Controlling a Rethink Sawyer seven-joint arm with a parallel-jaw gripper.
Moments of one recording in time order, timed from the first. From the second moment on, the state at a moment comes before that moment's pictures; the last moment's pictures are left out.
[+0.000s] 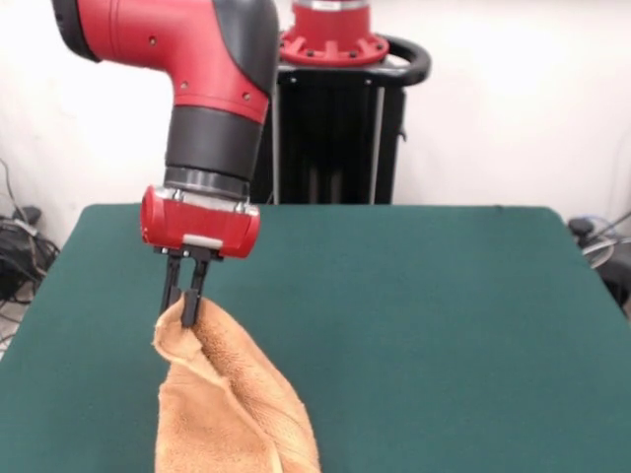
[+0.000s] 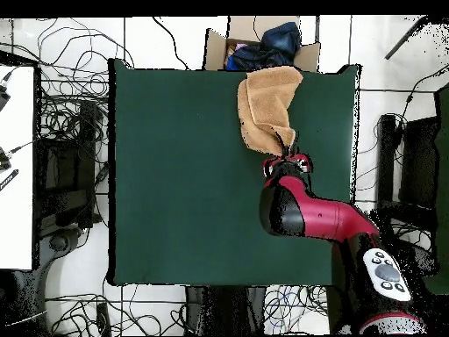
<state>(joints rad) -0.55 -0.62 0.09 1.76 -0.42 -0.19 1.27</state>
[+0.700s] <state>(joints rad) -0.62 -0.54 0.19 1.78 -0.49 0.15 1.27</state>
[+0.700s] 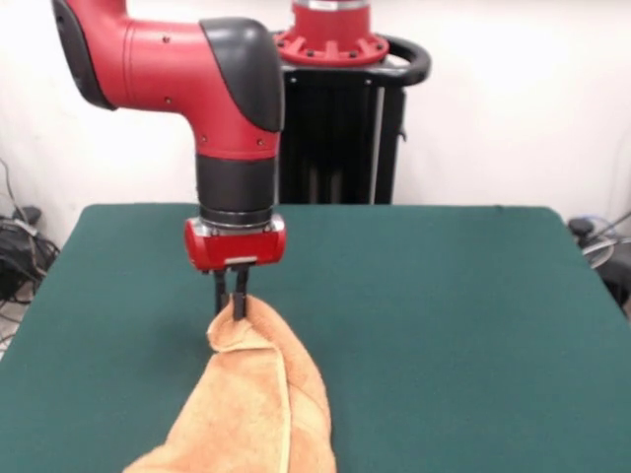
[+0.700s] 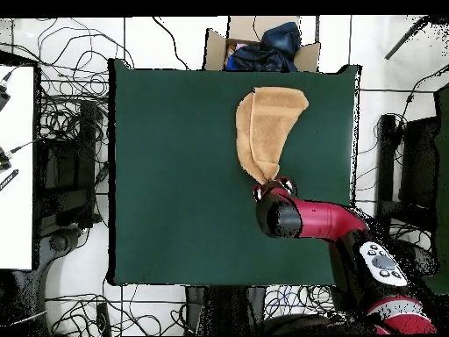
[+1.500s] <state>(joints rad) -0.61 -0.59 0.19 1.78 -0.49 0.35 1.27</state>
